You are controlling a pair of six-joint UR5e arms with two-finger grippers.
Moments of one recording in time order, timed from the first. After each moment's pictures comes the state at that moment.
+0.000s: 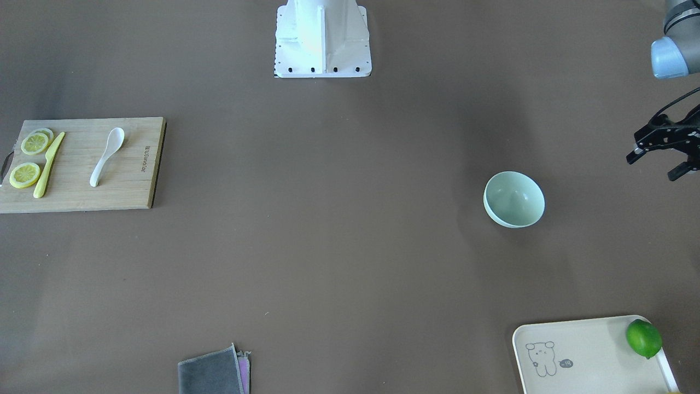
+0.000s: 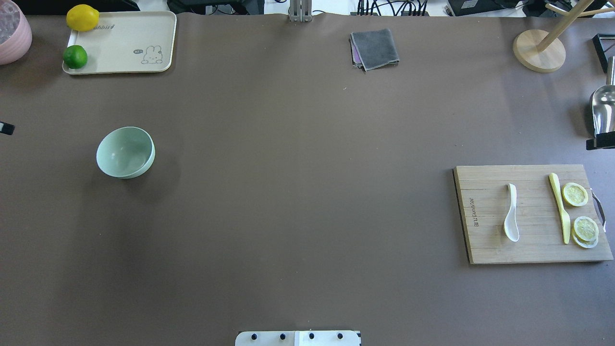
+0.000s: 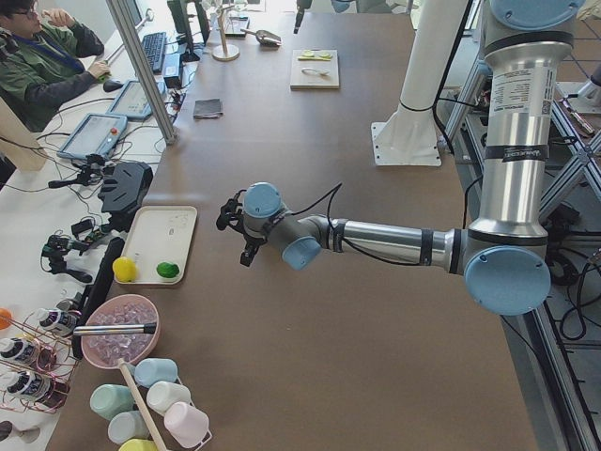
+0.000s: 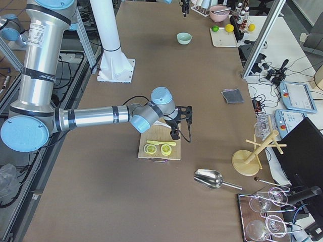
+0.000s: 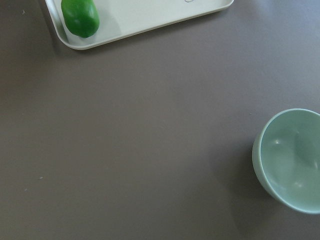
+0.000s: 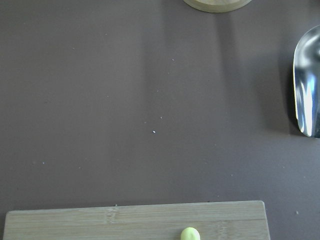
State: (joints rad) left arm -1.19 -1.60 -1.57 -2.33 -2.33 -0.50; right arm 1.14 -1.78 1.86 -0.90 2.11 0.84
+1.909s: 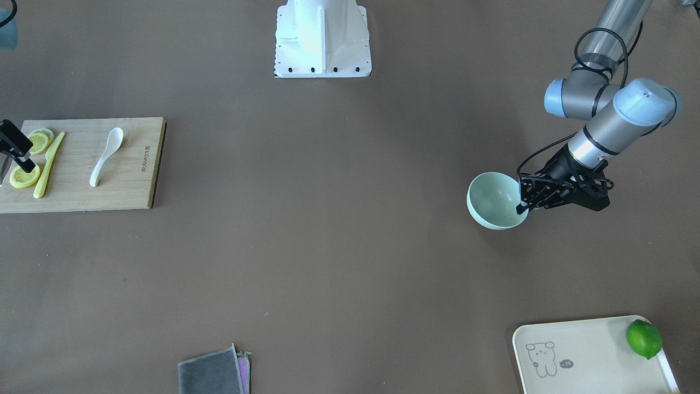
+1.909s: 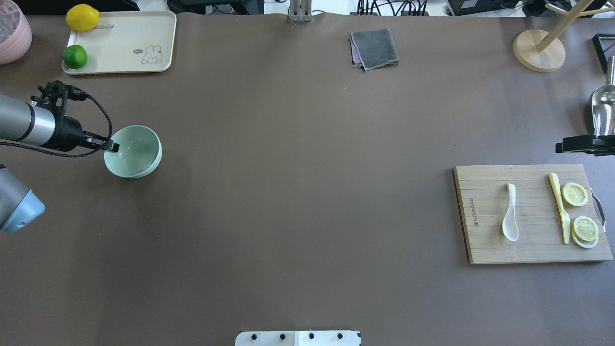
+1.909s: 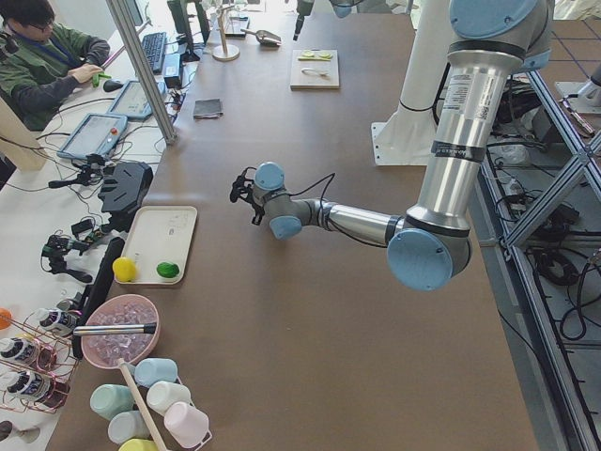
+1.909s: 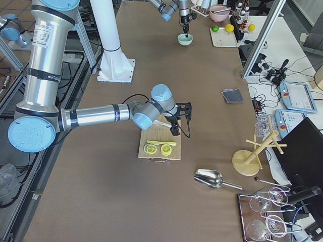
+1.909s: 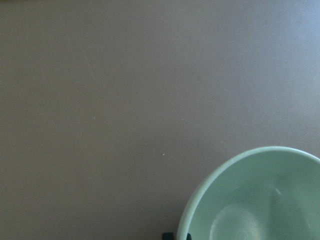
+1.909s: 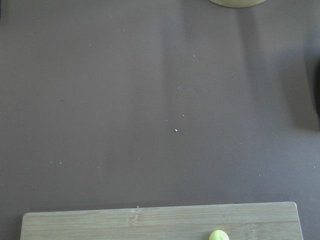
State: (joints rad) left arm -0.91 -1.80 -1.47 -2.49 -2.14 -0.90; right arm 1.08 -1.78 1.86 -0.88 2.07 0.89
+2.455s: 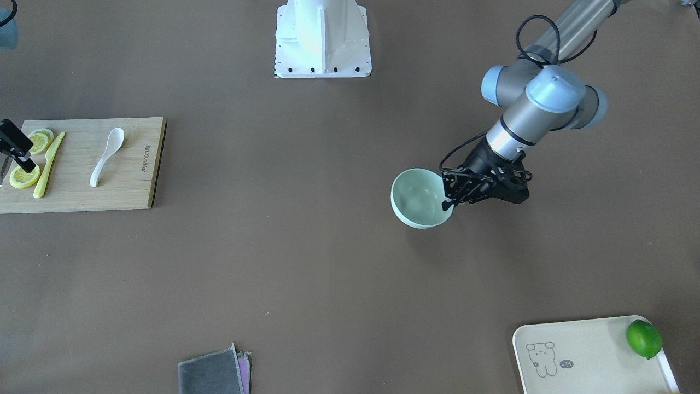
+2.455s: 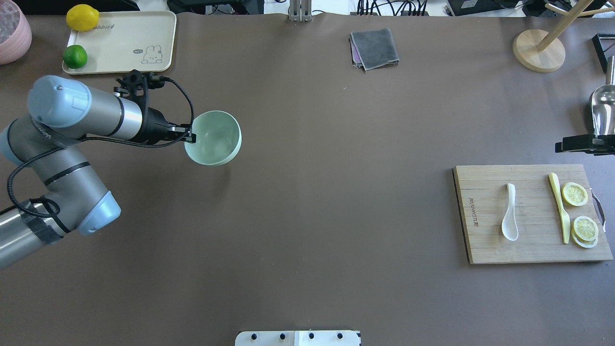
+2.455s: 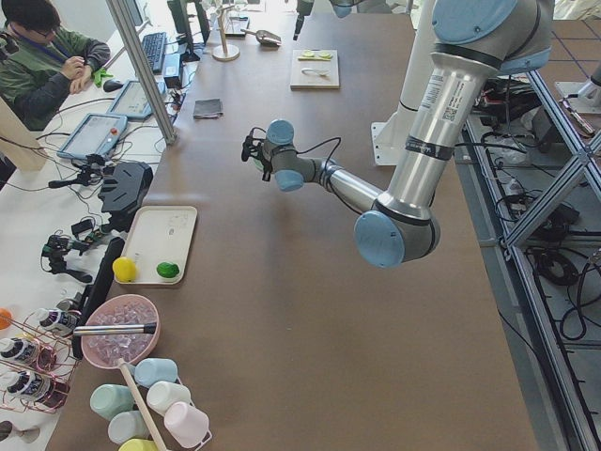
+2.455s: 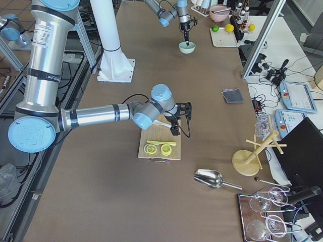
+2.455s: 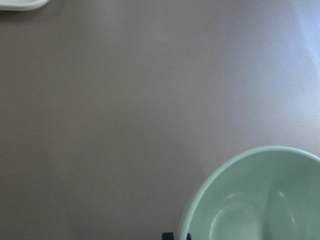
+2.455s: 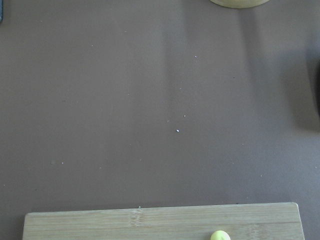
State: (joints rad) left arm -0.71 -1.98 -1.59 -2.27 -1.95 -1.14; right arm 1.08 -1.78 1.87 -0.88 2.07 0.89
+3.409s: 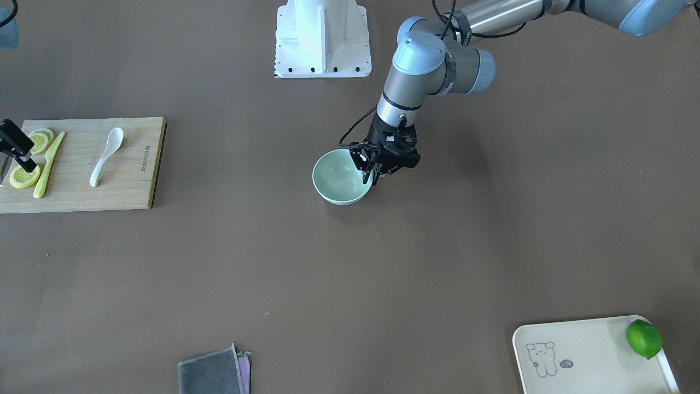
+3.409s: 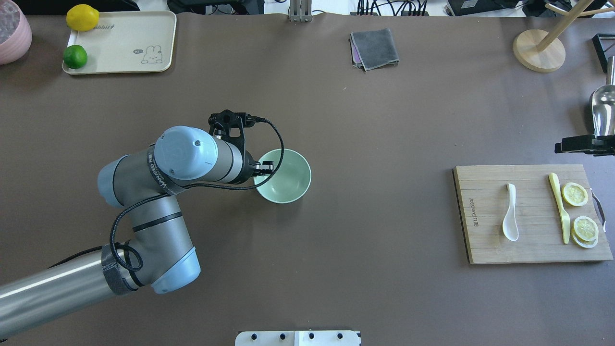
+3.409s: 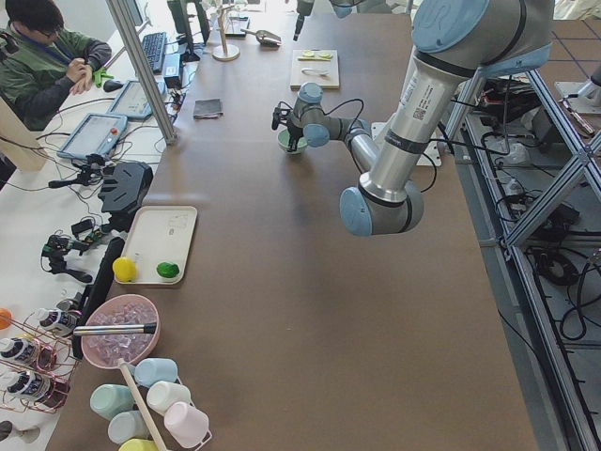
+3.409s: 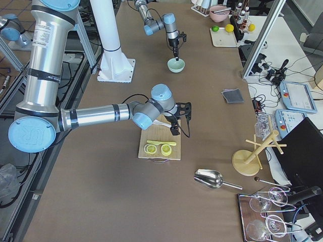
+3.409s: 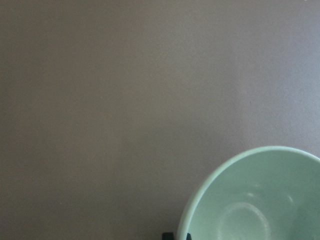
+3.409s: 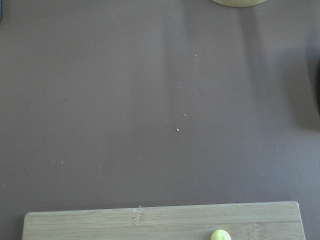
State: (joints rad) left arm -0.51 -2.14 -1.64 -1.97 -1.72 -1.23; right arm 1.08 -1.78 1.87 -0.88 2.07 0.89
